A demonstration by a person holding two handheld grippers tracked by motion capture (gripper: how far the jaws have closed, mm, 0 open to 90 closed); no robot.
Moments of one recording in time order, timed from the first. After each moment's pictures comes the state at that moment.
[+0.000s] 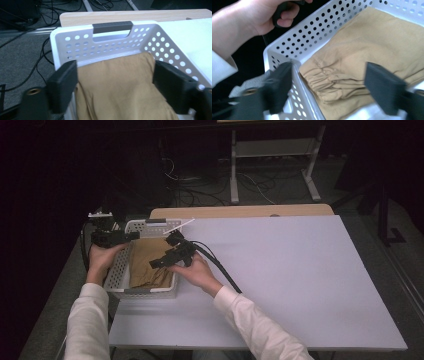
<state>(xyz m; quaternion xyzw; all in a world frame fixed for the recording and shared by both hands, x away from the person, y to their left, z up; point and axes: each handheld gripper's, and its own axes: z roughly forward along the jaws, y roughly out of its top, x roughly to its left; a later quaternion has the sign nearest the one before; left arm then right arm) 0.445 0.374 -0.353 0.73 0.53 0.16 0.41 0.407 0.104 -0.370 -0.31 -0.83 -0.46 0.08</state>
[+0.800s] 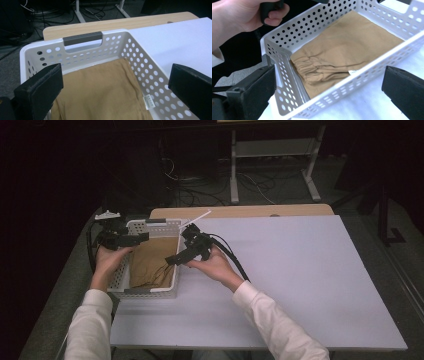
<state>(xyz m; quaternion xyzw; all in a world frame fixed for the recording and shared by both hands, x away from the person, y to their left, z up) 0.420 0.338 -0.336 0.73 0.49 0.18 0.43 0.406 0.056 -0.346 -0.29 -0.84 -0.45 0.04</state>
